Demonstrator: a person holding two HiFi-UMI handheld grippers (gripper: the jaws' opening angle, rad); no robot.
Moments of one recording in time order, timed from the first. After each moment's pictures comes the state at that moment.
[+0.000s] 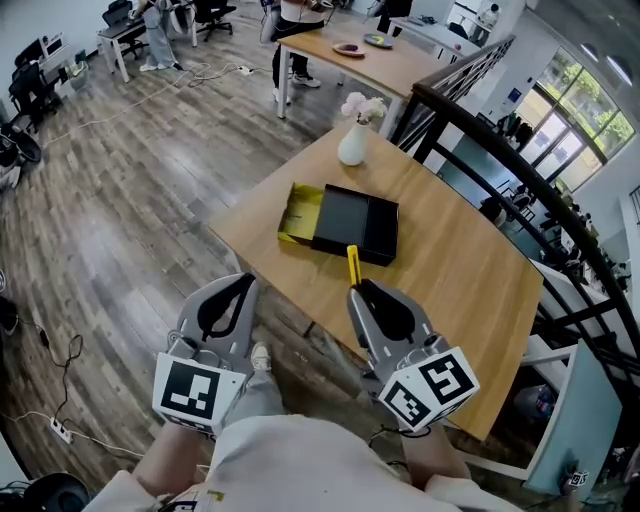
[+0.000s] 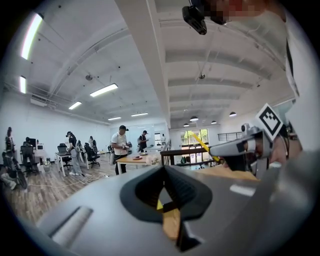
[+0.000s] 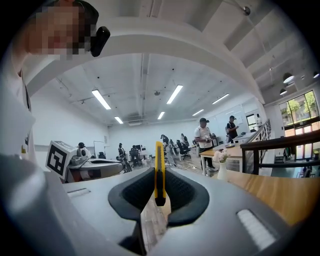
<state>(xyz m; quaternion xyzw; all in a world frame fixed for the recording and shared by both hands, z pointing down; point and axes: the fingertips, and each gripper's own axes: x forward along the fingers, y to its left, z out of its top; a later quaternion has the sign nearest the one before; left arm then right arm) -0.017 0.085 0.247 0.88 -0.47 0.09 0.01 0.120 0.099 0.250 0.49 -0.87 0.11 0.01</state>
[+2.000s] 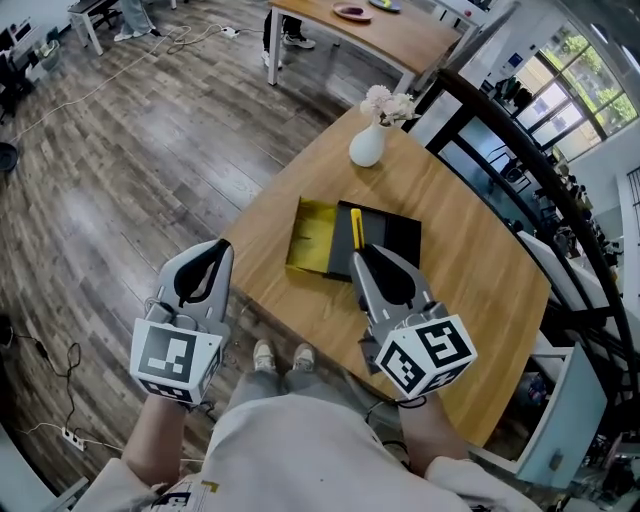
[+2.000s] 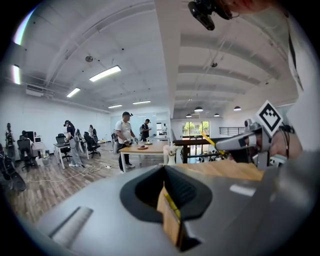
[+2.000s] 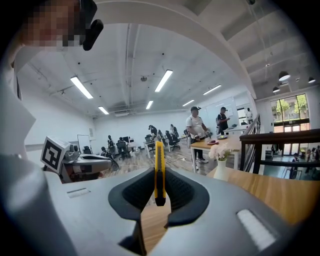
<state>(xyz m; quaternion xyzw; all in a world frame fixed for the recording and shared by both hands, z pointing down) -0.085 -0.187 0.296 0.88 -0.46 0.14 0.03 0.090 -0.165 0.301 0.53 -0.83 0.15 0.06</state>
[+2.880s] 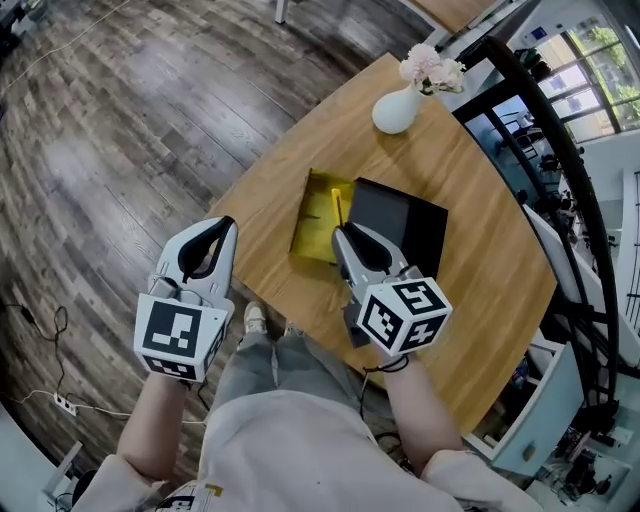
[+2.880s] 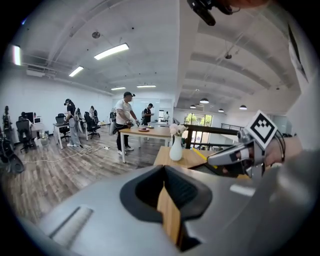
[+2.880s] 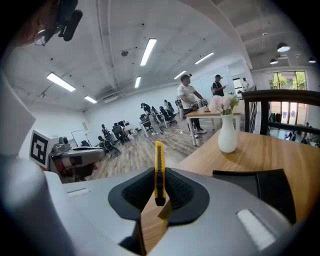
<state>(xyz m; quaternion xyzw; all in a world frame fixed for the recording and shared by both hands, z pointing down) -0.088 -0.283 0.431 0.86 -0.46 0.18 0.11 0.072 -0.271 0.478 0.50 -0.80 0.29 0.14</state>
